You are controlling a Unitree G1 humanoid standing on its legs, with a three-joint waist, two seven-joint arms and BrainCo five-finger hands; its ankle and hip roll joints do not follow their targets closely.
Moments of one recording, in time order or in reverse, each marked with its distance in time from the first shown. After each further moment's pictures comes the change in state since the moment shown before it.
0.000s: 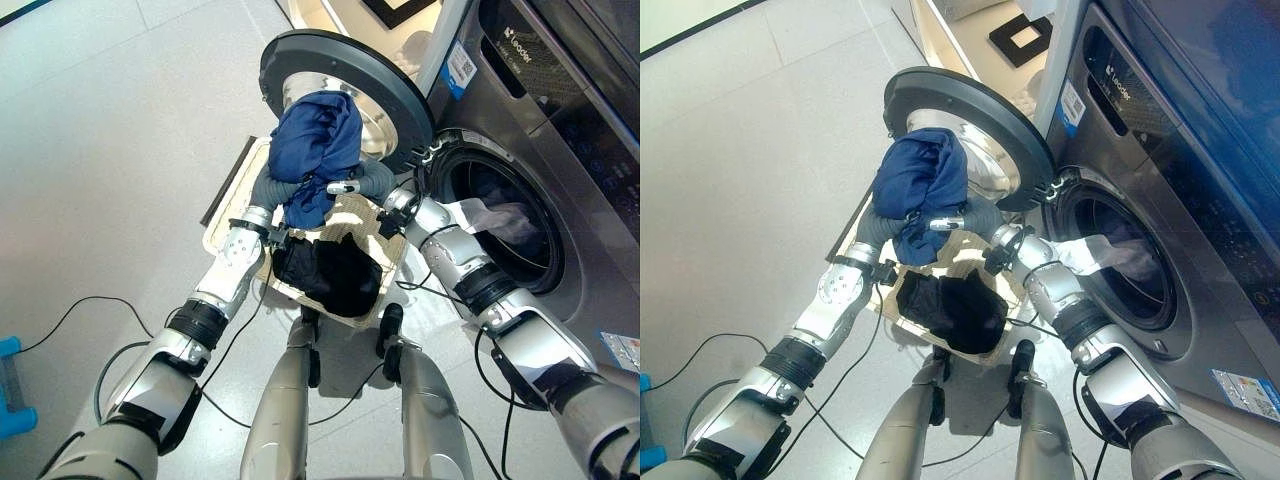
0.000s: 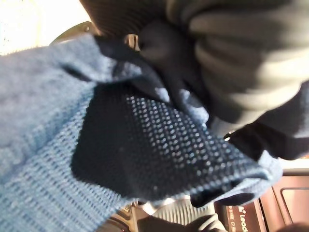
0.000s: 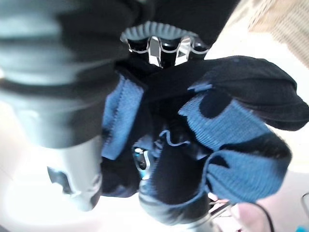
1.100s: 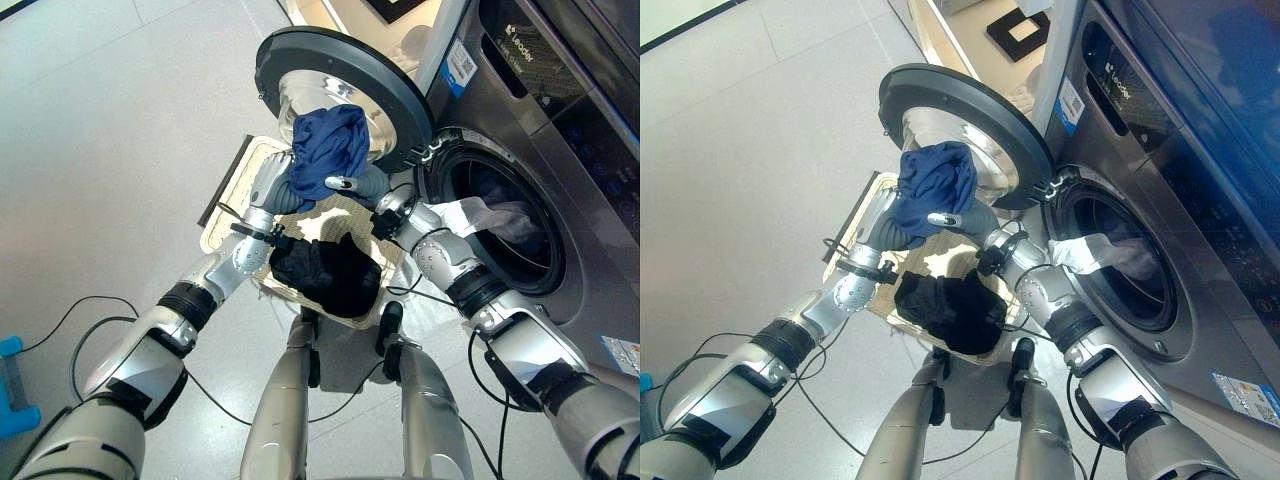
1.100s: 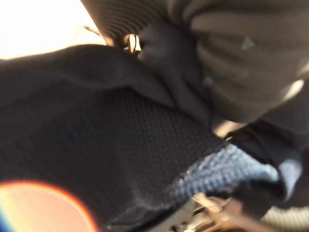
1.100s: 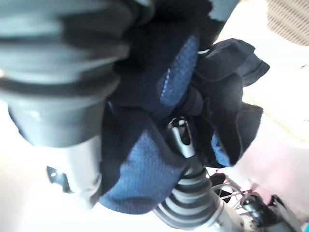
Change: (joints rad) left arm -0.132 0.102 -0.216 0.195 0.838 -0.018 0.605; right arm 0.001 0.040 0.037 0.000 0.105 0.085 -0.084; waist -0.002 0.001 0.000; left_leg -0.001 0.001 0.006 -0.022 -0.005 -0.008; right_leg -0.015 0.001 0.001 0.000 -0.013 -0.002
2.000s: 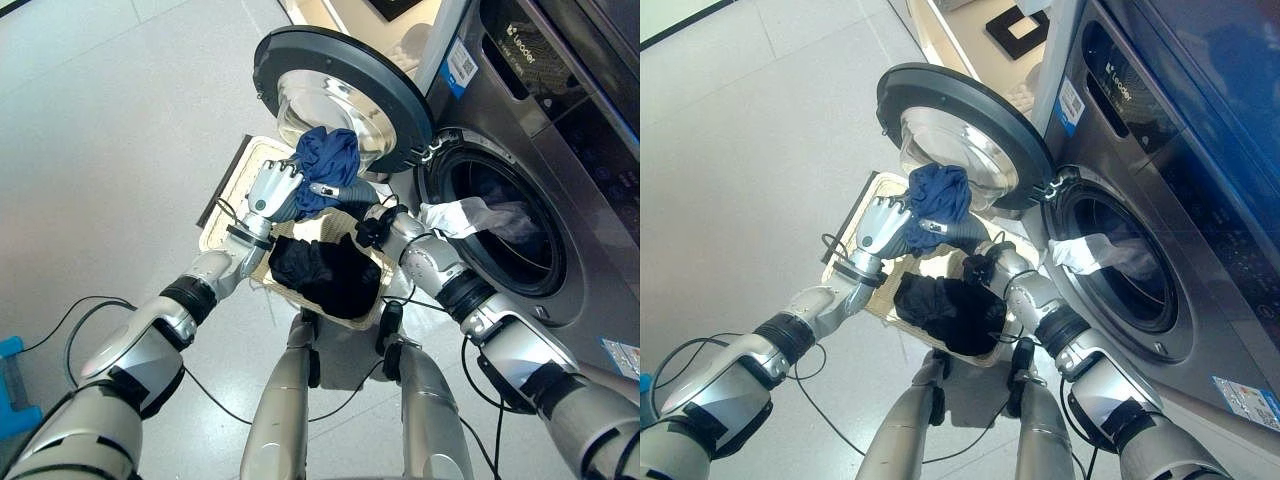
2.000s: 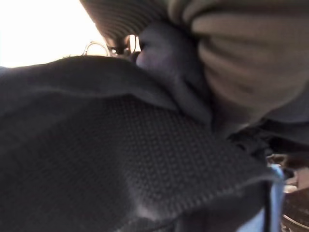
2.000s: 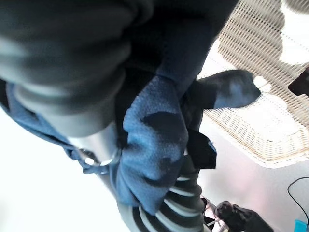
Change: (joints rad) left arm -0.043 0.021 -0.138 0.058 0.294 0.254 0.204; right arm 0.001 0.037 0.051 -0.002 -0.031 0.073 -0.203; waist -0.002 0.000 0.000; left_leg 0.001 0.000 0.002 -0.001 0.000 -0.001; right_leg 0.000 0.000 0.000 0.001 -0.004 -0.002
